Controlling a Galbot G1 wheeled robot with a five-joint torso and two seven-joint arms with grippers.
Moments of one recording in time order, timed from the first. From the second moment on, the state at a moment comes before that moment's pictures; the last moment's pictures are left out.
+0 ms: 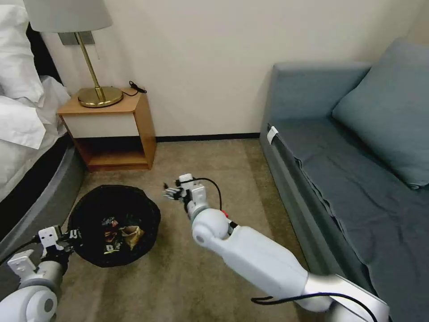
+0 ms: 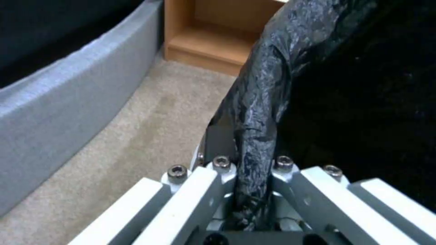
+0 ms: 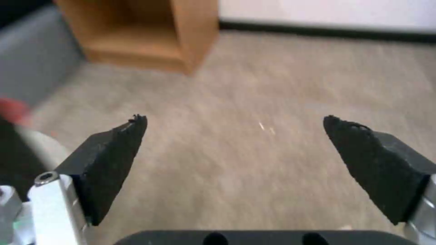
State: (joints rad) left arm 1.57 -1.21 -0.96 -1.95 -0.65 0.31 -0.06; right arm -0.51 1.43 -0.50 1.35 0.81 -0.31 0.60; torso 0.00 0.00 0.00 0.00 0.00
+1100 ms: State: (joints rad) left arm 1.58 -1.25 -0.95 -1.95 -0.59 0.28 -0.03; right arm -0.51 1.61 -0.21 0.74 0.92 -0.35 0.72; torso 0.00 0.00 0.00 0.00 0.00
